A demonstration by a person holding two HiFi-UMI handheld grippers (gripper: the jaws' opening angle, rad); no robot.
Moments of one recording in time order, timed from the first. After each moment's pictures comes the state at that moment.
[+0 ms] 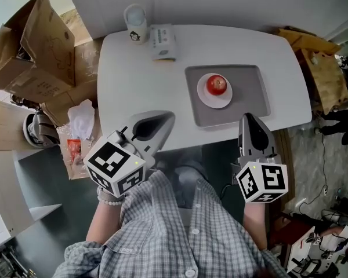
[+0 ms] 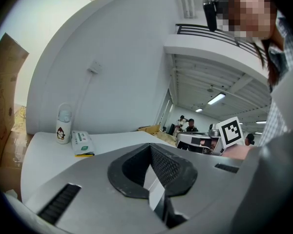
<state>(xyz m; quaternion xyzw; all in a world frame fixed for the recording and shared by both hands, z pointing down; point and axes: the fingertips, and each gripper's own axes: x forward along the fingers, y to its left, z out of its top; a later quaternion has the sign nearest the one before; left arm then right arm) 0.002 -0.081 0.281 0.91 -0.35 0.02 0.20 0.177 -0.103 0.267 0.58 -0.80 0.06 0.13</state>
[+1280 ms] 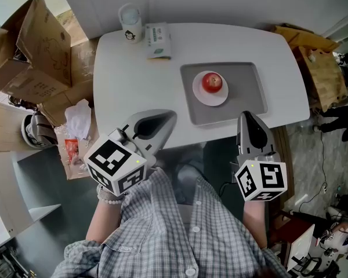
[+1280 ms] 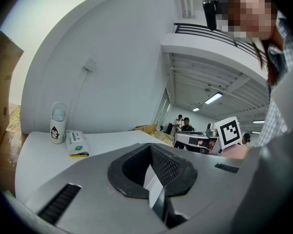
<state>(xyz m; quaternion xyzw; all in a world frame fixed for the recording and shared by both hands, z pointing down) 0.022 -0.079 0.279 0.92 -0.34 0.03 0.20 0.187 -0.100 0.265 0.58 -0.80 0.05 0.14</state>
